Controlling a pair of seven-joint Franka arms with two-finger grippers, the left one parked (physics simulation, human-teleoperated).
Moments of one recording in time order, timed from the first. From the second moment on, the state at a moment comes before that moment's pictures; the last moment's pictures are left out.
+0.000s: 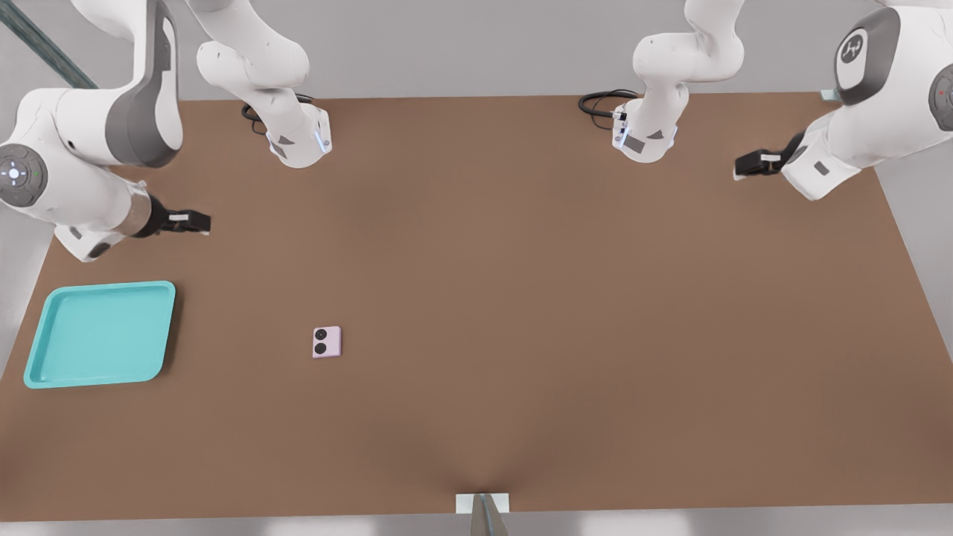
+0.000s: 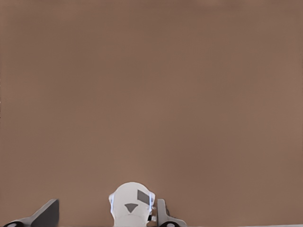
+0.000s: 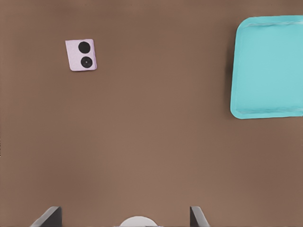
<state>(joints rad) -0.02 0.03 0.01 -1.63 -0.03 1.43 -0.02</state>
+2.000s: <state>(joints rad) -0.42 0.55 0.10 -1.78 -0.06 2.26 0.08</state>
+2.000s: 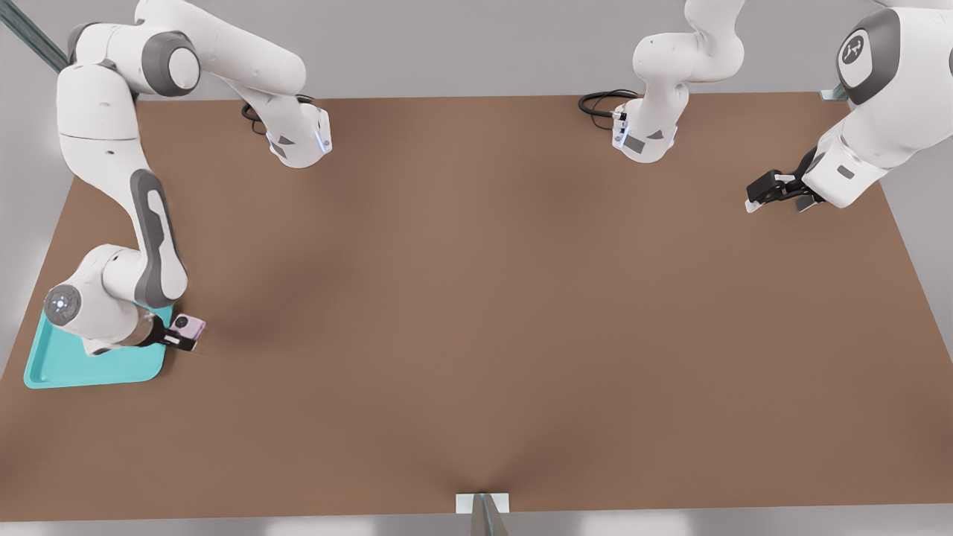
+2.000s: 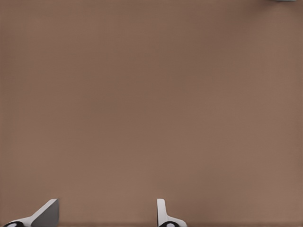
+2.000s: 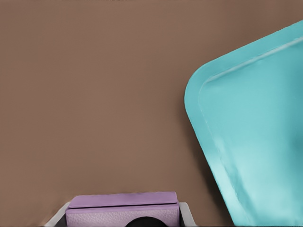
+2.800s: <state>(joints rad) -0.08 0.16 0.10 -1.47 -0.12 1.79 -0.34</state>
